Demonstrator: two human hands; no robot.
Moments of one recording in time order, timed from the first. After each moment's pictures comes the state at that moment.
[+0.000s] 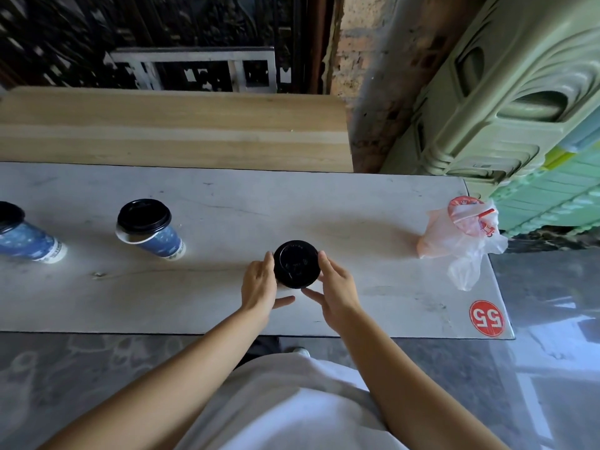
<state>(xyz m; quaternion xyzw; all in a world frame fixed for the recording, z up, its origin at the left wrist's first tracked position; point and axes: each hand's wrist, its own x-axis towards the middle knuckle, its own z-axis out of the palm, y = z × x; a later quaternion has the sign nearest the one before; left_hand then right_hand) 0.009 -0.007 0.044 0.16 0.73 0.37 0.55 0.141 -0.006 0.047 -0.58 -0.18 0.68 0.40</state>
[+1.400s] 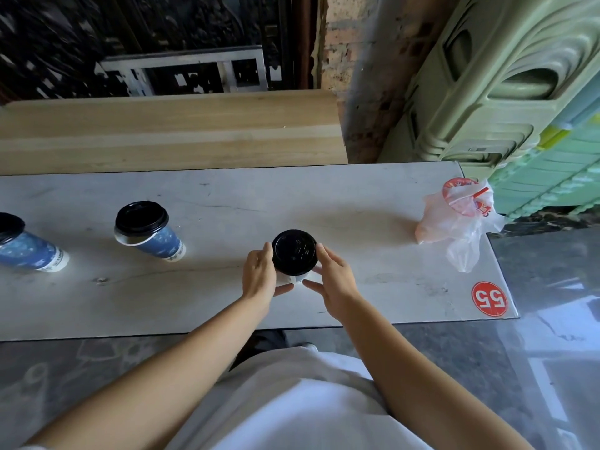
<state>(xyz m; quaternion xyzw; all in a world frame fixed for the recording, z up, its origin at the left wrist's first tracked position) 0.008 -0.003 0.044 0.18 0.73 0.38 0.55 0.142 -0.007 0.047 -0.59 -0.22 0.68 0.38</state>
